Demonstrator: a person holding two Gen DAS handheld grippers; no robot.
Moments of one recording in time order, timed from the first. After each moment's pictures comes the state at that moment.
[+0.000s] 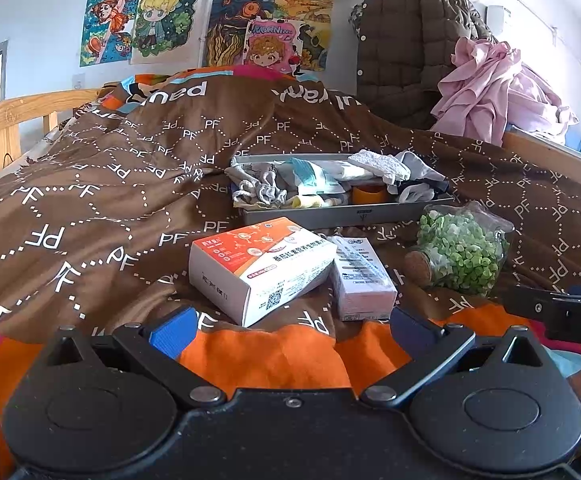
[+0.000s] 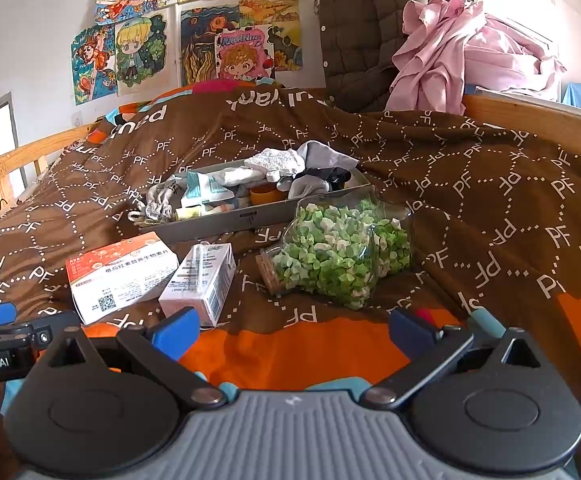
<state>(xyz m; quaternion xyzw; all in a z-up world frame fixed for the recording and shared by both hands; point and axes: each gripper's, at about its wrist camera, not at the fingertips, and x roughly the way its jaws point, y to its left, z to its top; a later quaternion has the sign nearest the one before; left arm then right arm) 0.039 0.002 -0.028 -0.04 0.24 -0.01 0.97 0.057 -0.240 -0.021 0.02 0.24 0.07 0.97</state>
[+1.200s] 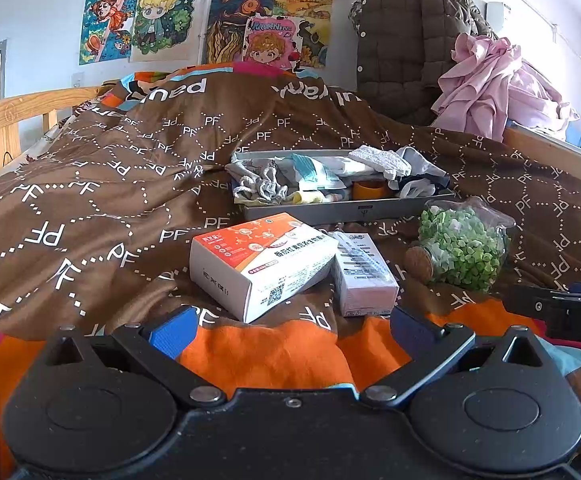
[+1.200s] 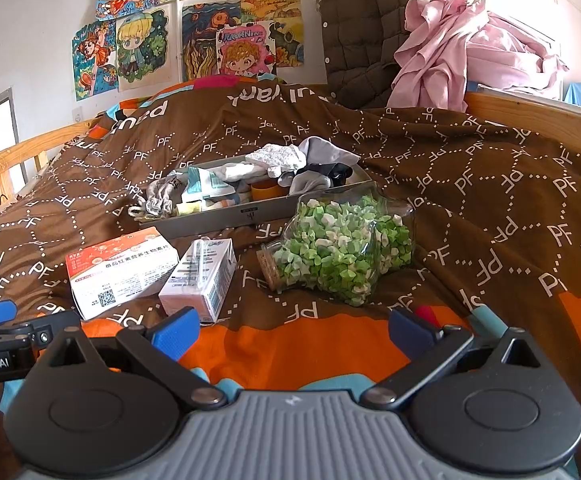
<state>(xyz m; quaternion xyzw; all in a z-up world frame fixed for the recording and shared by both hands) 0.040 0.002 -0.029 -0.04 0.24 -0.01 0.97 0.057 -0.240 -0.021 0.02 0.25 0.07 0.97</state>
